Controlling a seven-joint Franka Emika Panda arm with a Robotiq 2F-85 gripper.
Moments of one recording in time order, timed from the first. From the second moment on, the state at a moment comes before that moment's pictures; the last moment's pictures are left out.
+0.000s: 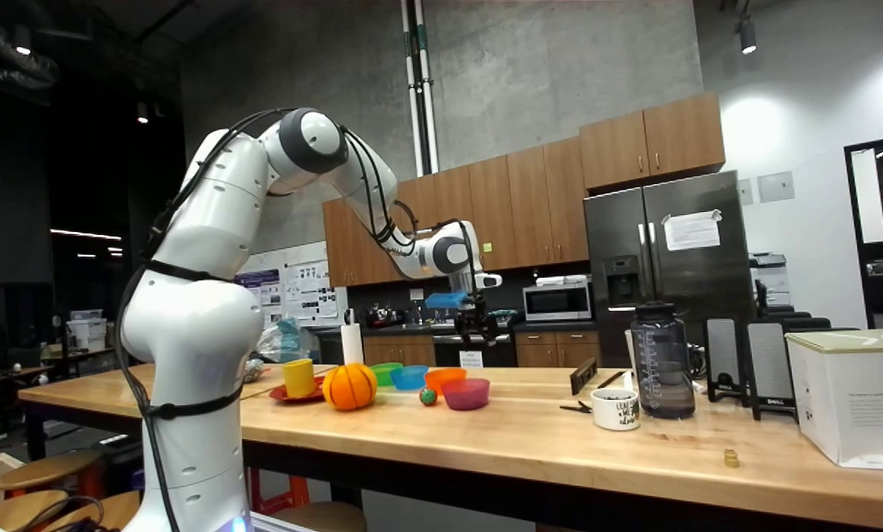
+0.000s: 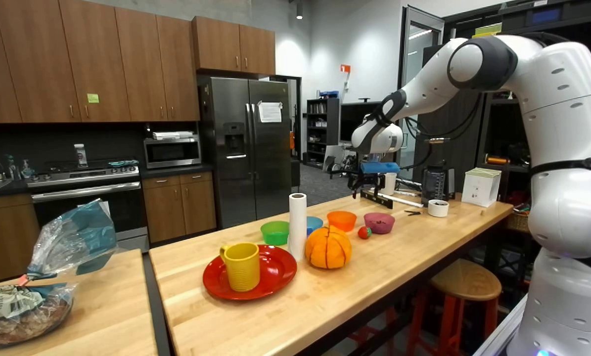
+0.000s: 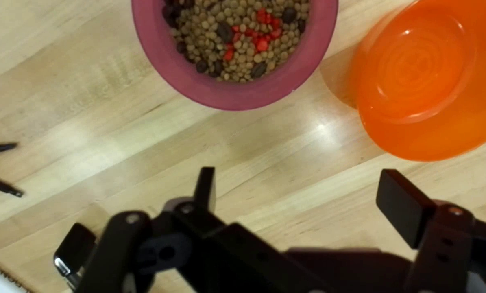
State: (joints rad) arm -0.11 0.32 -0.16 -1.93 0.07 2.38 0.19
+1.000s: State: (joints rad) arm -0.16 0.20 -0.20 -2.12 0.02 2.35 0.11
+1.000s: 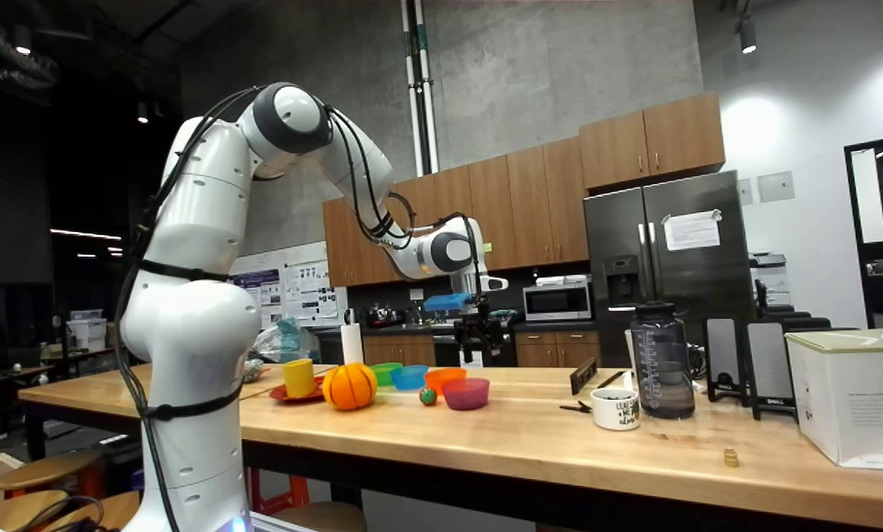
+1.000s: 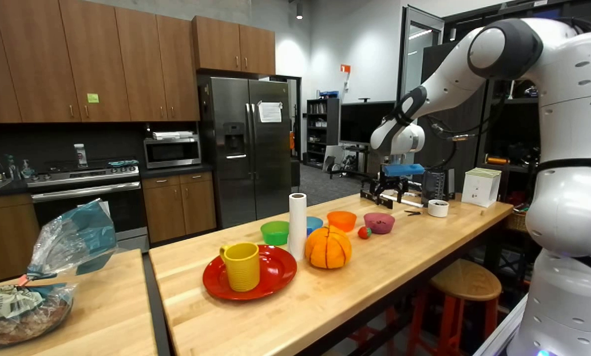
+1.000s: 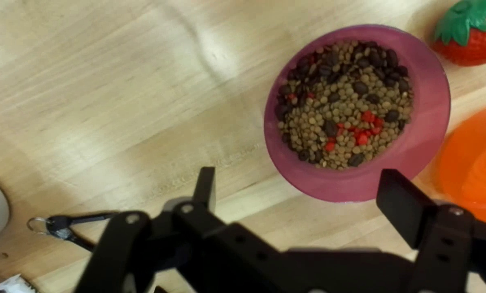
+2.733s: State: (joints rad) arm -0.16 0.24 -0.17 -2.15 0.05 2.35 0.10
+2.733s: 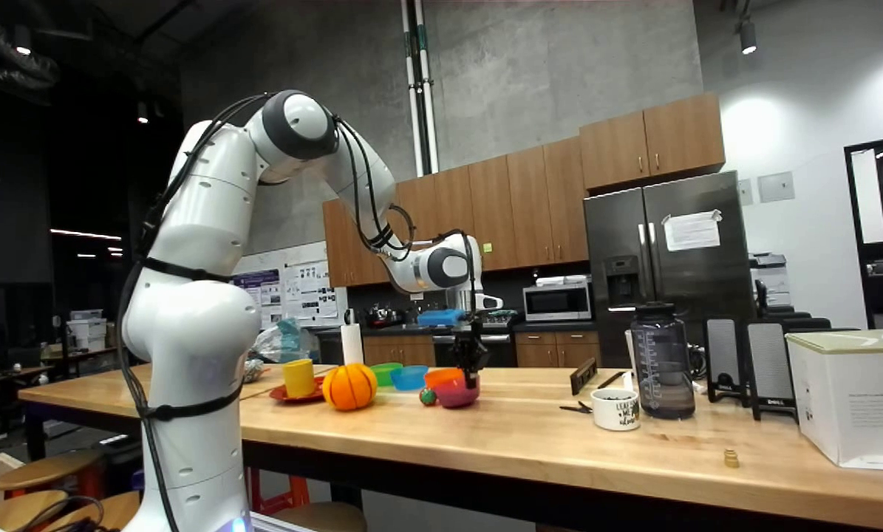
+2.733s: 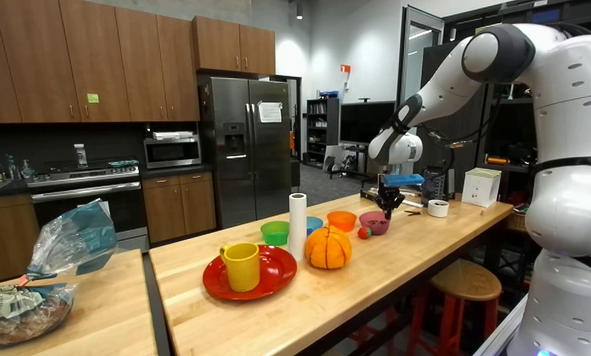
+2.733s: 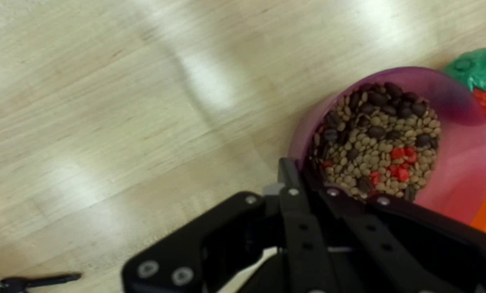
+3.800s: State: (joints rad) arm -0.13 0.25 -0.15 -2.01 0.07 2.35 0.21
